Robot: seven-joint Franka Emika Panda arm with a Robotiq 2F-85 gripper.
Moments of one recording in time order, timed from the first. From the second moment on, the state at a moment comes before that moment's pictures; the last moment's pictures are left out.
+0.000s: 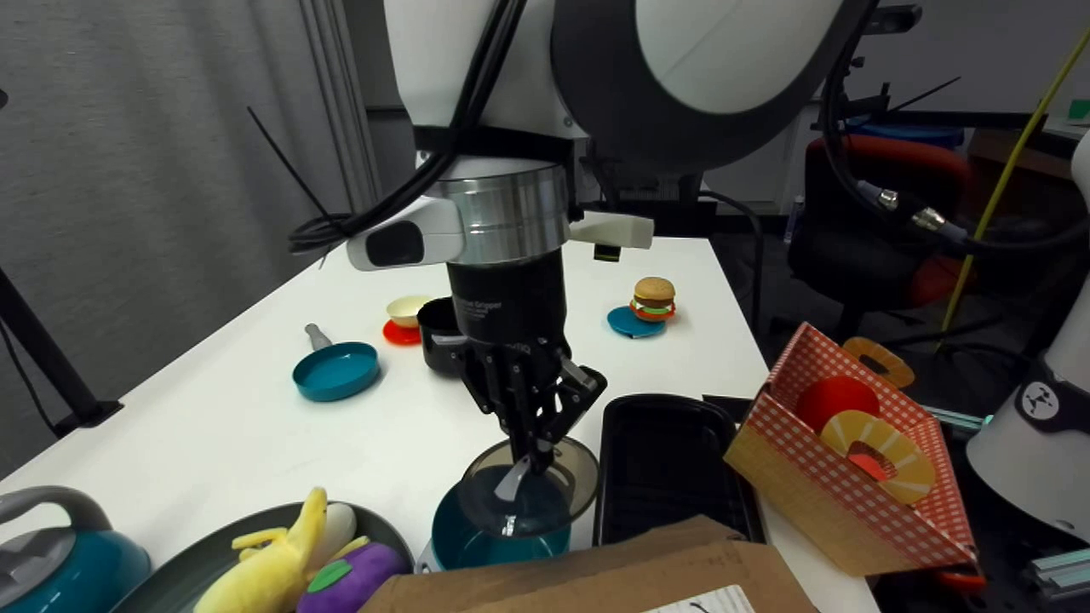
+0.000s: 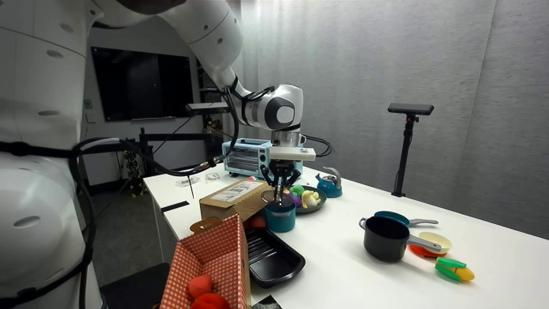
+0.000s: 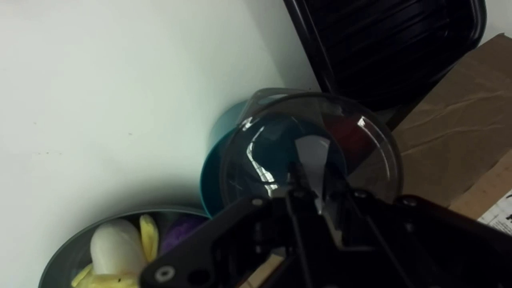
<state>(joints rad) 0.04 0.23 0.21 -2.08 0.05 2.26 -0.87</state>
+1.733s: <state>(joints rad) 0.05 0.28 0.21 -2.06 0.05 2.26 -0.88</state>
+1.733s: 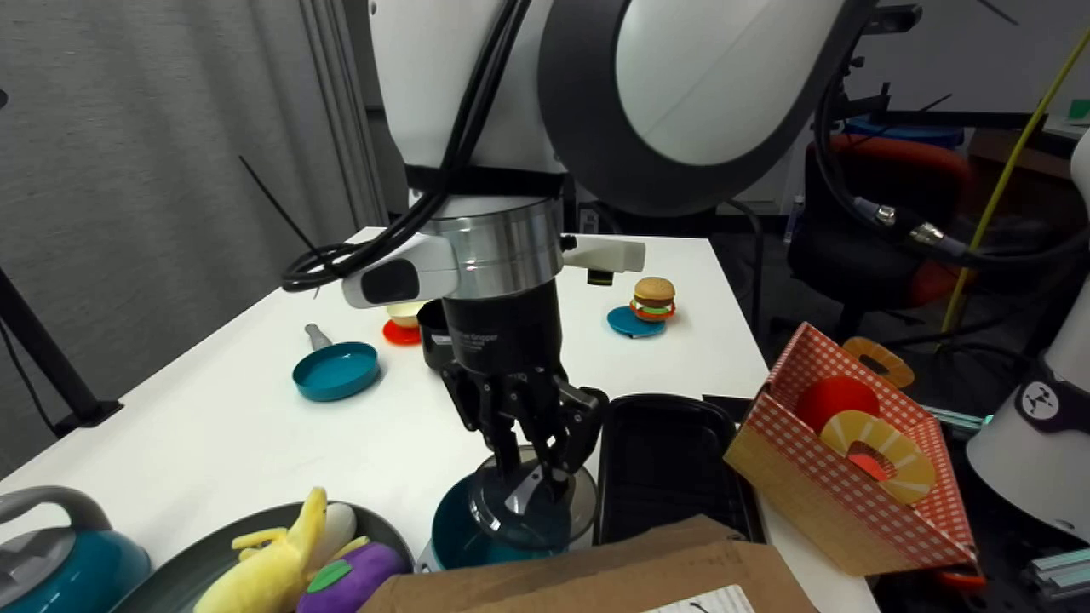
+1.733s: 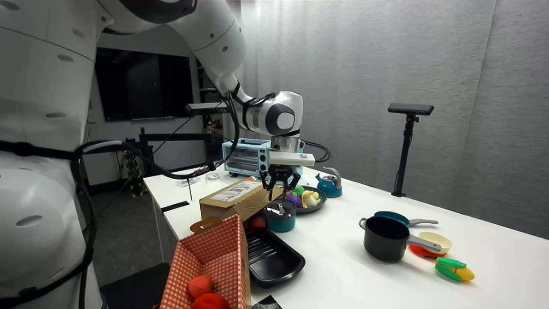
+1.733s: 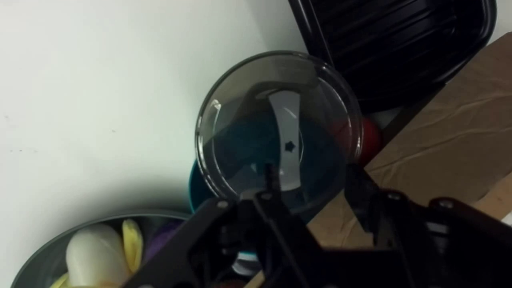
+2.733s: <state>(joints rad) 0.04 0.27 0.20 -2.06 0.05 2.26 -0.89</state>
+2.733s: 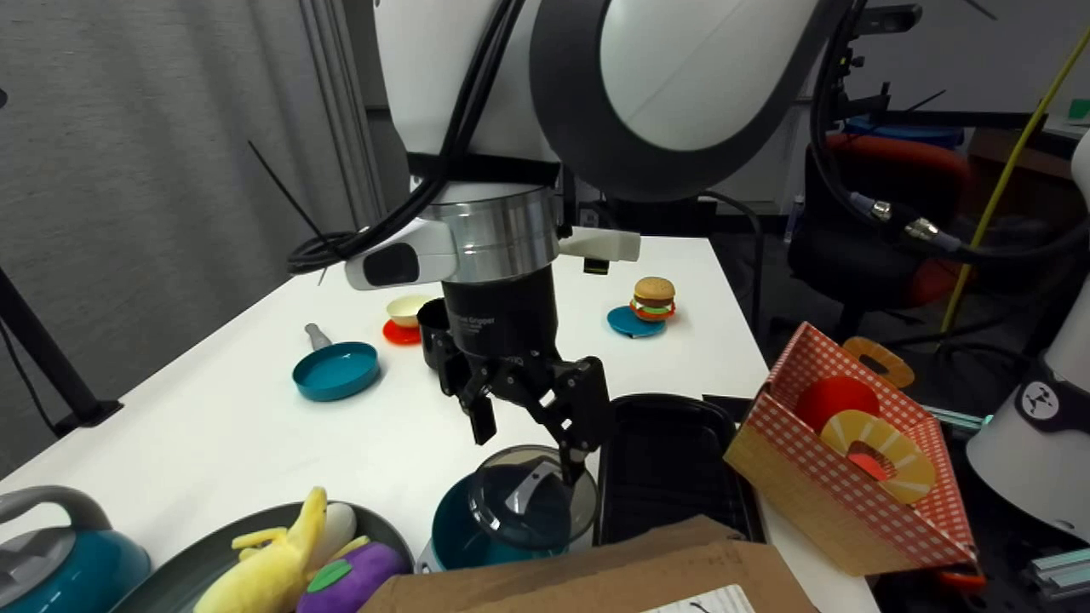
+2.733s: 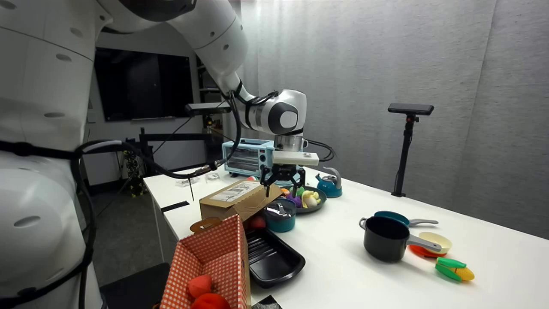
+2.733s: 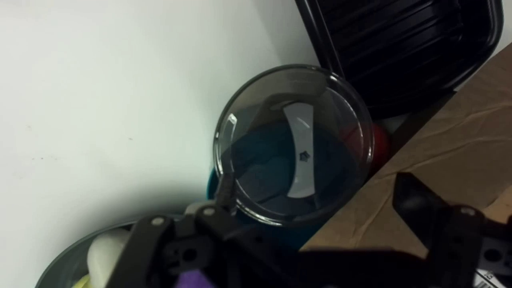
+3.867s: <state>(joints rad) -0.01 0.19 0.06 -2.12 0.06 2.48 -0.69</state>
